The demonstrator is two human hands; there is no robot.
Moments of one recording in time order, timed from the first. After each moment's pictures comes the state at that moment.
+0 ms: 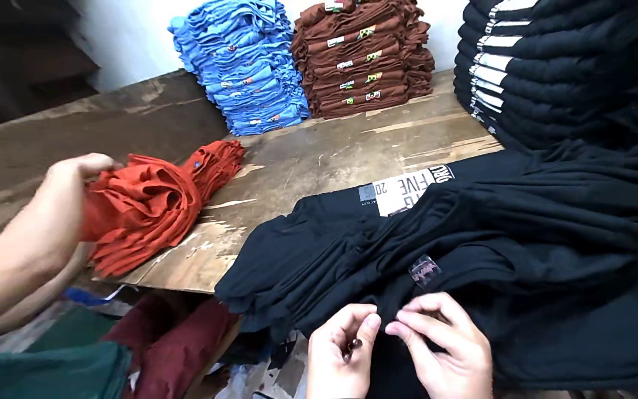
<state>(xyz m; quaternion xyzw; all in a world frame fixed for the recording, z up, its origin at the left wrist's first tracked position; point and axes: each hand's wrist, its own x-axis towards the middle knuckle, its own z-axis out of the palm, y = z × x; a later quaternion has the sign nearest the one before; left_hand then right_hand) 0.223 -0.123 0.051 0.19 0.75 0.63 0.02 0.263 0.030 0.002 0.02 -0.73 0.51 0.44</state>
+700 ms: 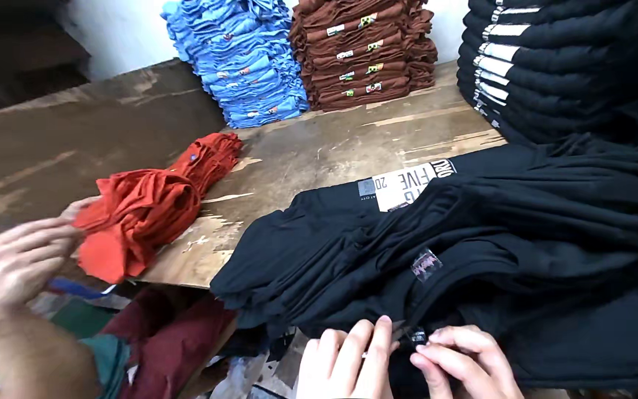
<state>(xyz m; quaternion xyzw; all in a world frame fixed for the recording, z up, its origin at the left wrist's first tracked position) 0.248 -0.120 0.057 0.33 0.86 0.20 -0.33 0.300 0.030 0.002 0.03 -0.74 0.48 0.47</state>
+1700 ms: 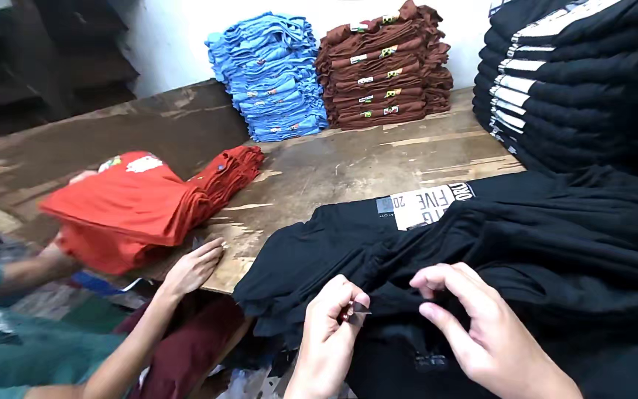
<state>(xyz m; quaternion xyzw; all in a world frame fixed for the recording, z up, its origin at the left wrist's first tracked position) 0.161 -0.145 0.057 0.34 0.75 0.56 -0.09 0.228 0.086 0.064 0.16 -0.85 0.40 0.29</state>
